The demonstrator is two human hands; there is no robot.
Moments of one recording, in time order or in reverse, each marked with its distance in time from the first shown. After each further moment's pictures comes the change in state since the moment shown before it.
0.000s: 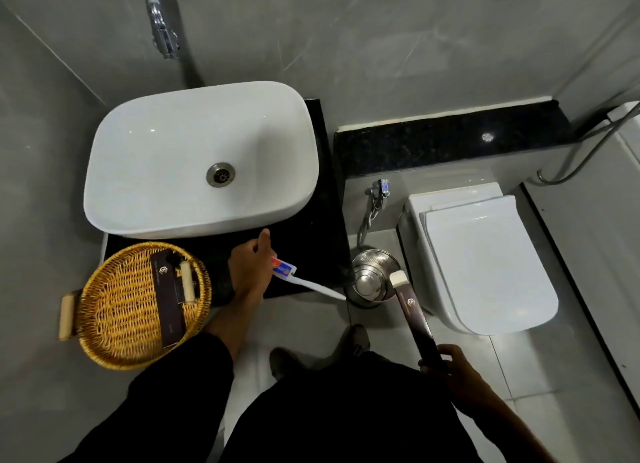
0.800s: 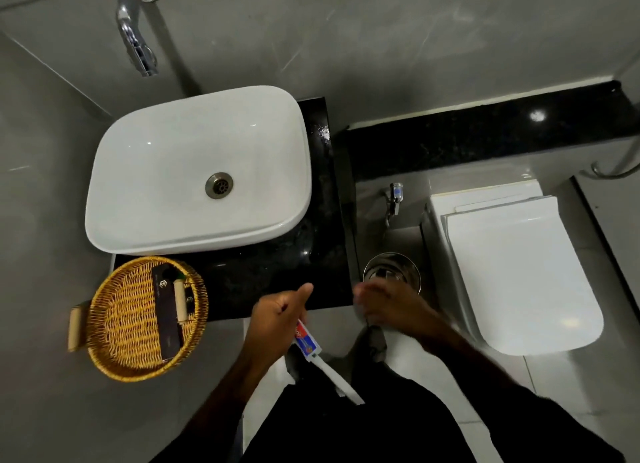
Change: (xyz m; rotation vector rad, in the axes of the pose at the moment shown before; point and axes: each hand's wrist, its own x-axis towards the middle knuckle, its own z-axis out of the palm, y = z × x) left_hand -0.080 0.031 0.011 -0.078 -0.386 0.021; right_hand 0.040 -0.190 0.017 -0.024 -0.374 -0.305
